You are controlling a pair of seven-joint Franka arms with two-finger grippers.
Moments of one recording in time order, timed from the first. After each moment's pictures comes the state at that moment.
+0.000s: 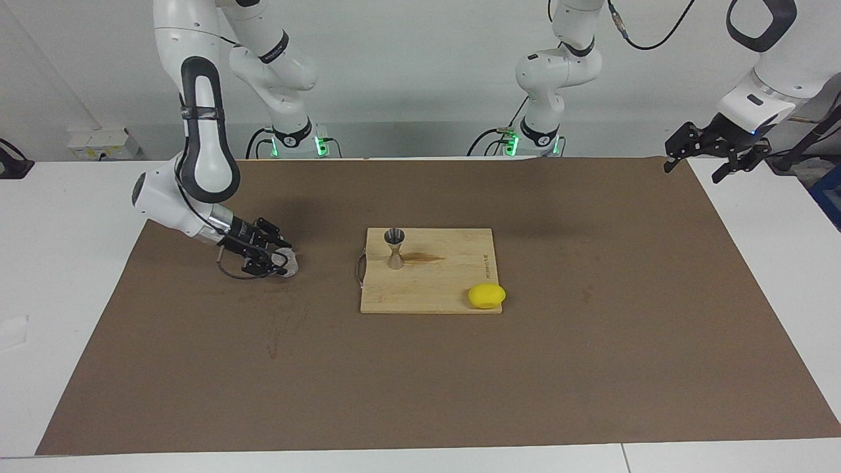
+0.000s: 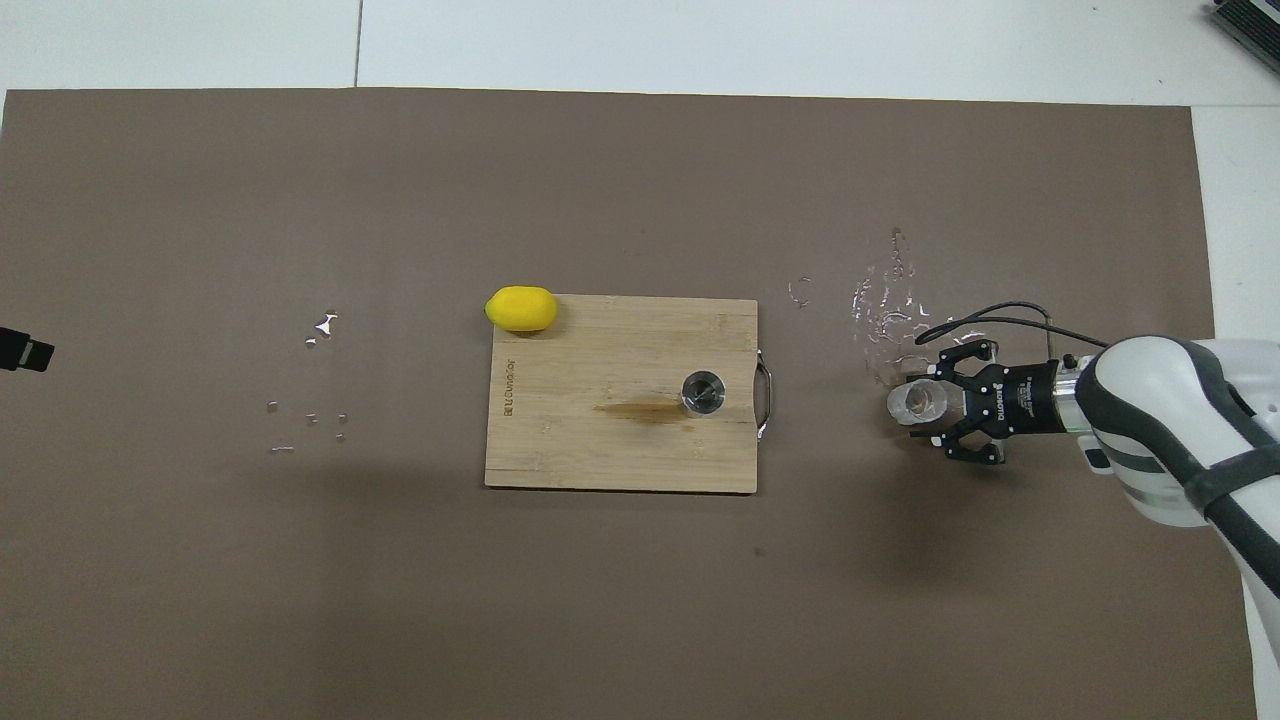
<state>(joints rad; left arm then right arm) 0.15 0.01 -0.03 -1.56 -0.05 1.51 0.43 -0.31 0.19 0.17 -2.25 0.81 2.17 0.86</state>
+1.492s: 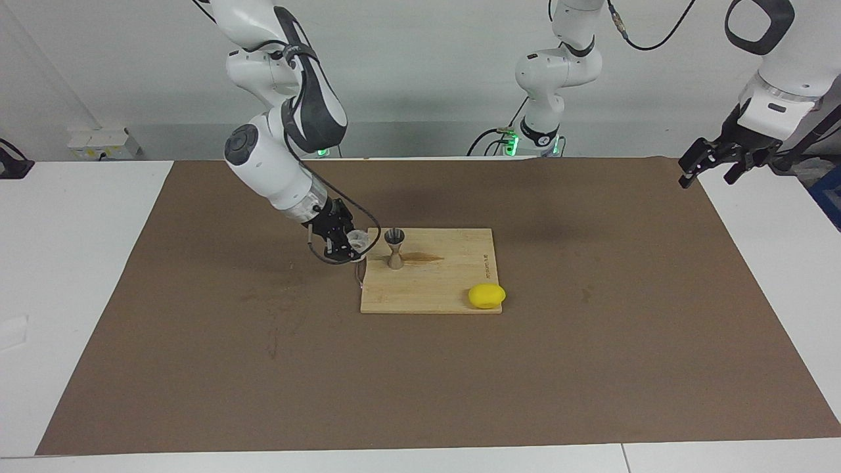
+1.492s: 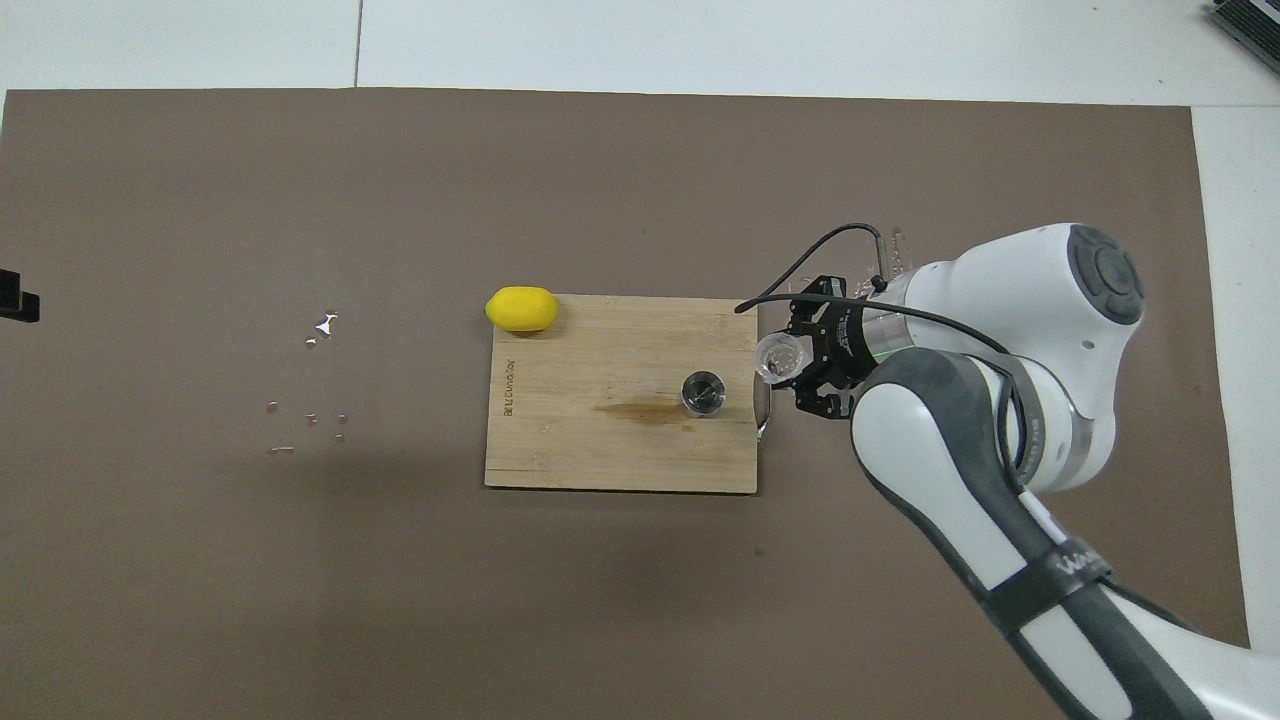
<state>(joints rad) 0.12 0.01 0.00 -1.58 -0.01 1.62 0.09 0.13 0.14 0.17 -1.97 0.40 2.18 1.65</state>
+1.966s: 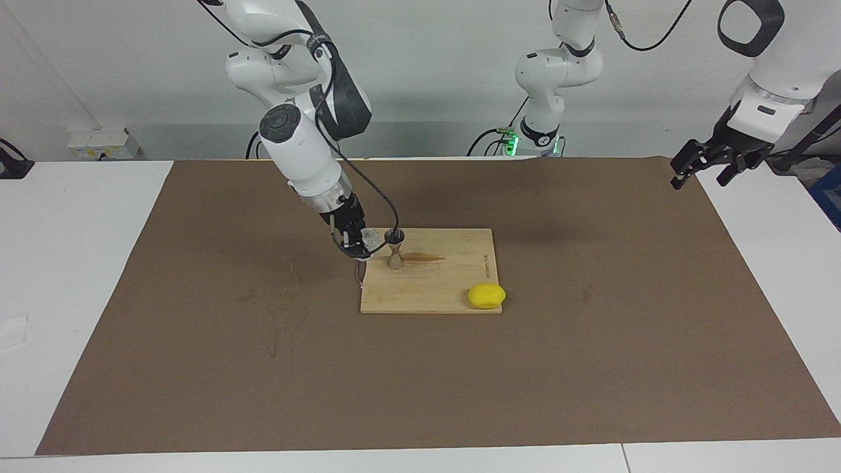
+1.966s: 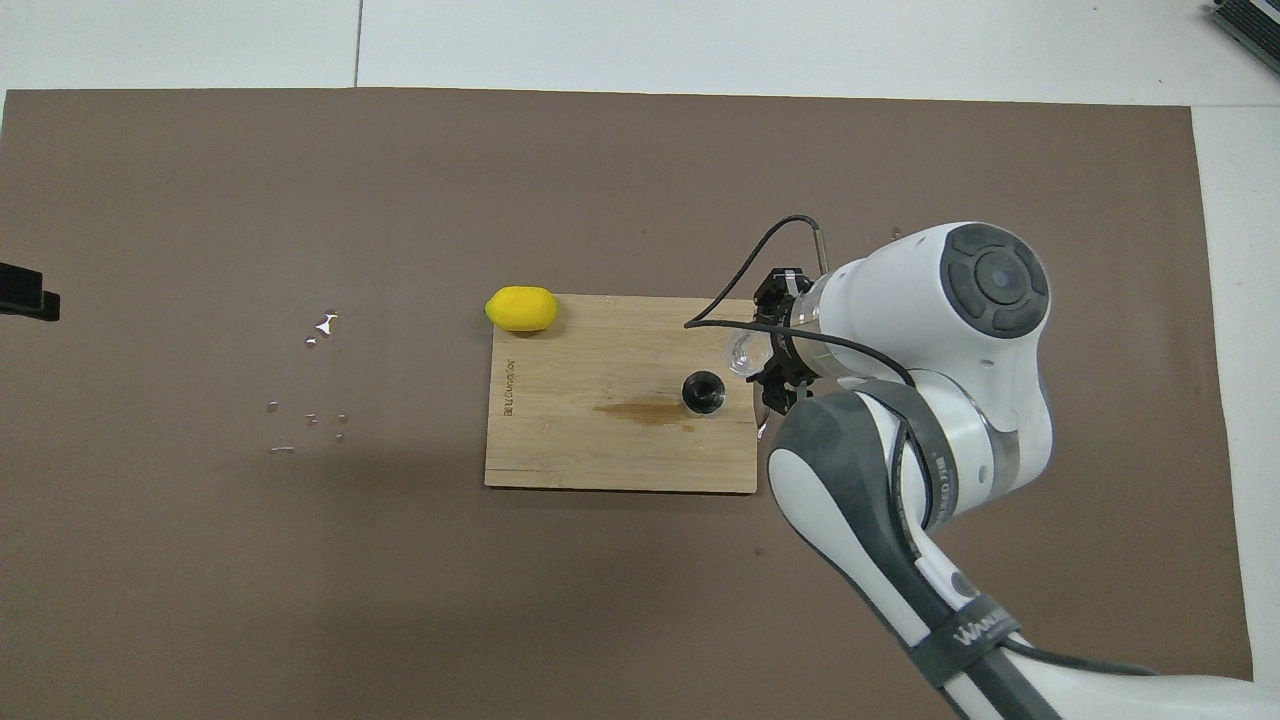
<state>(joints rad) 0.07 0.01 0.03 -1.58 -0.01 1.62 0.09 0.23 0.16 0.17 -1.90 0.15 2.18 1.82</state>
